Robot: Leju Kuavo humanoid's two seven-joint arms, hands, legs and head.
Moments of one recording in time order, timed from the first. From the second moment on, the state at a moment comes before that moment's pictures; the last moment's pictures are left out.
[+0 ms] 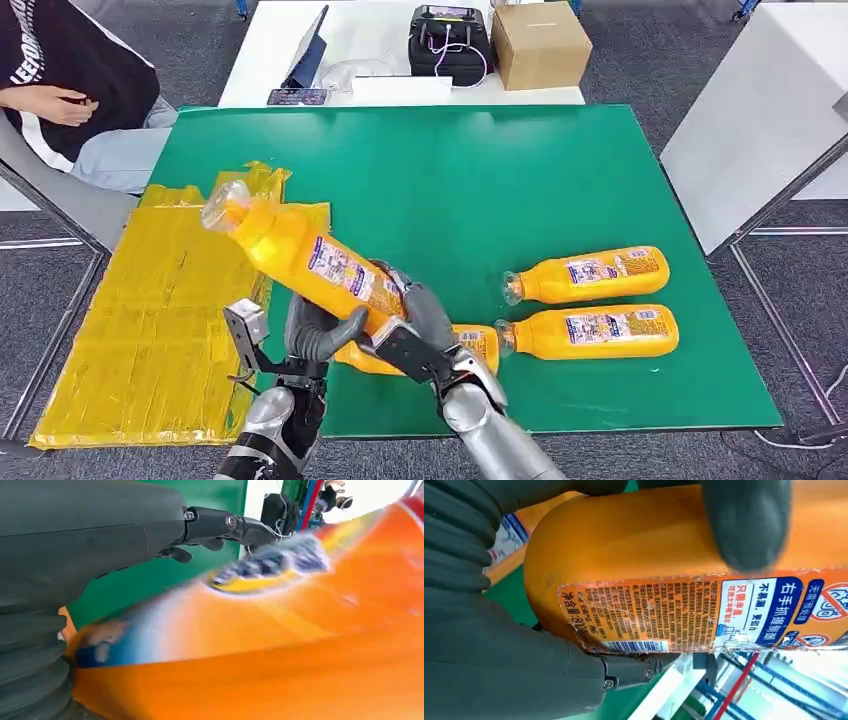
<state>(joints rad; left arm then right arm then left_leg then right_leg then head) -0.18 -0.29 -0.13 -1.12 0.14 -0.13 -0.55 -0.30 0.28 0.51 -0.96 0.42 -0.08 -0.45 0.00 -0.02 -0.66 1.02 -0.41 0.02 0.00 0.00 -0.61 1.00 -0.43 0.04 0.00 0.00</state>
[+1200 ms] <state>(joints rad) -0.21 -0.28 -0.09 -1.21 0.10 -0.11 -0.54 -0.32 0.28 0.51 -0.89 0.43 -0.09 -0.46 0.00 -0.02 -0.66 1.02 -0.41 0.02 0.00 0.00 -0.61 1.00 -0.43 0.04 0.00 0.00</state>
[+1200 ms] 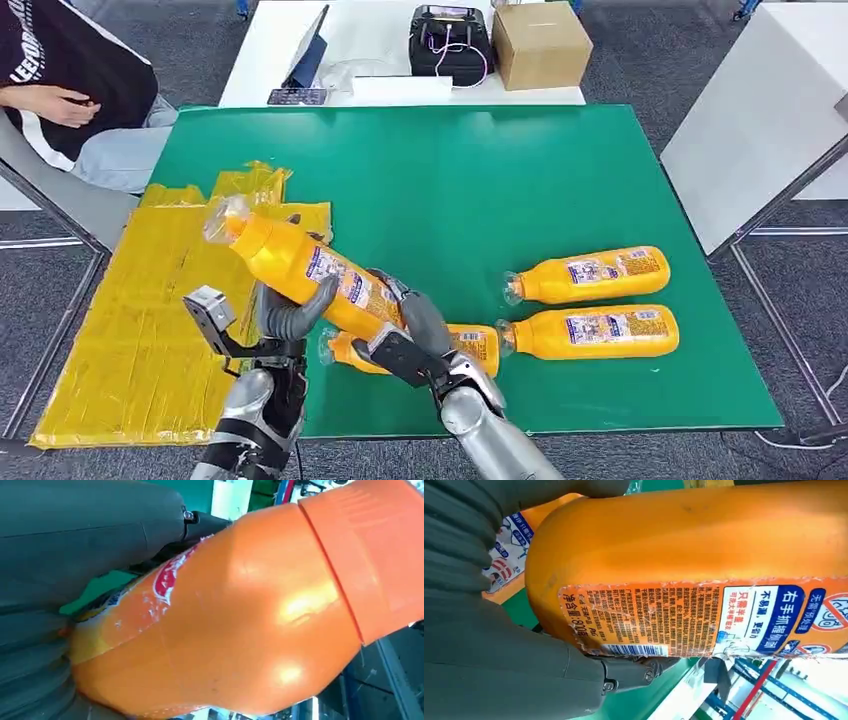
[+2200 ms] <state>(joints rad) -0.38 -0.20 -0.12 -1.23 -0.54 0.40 -0.45 -0.18 0.23 0.51 -1.41 0.28 -0.06 -0.48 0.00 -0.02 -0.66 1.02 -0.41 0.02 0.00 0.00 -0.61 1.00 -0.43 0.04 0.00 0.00</state>
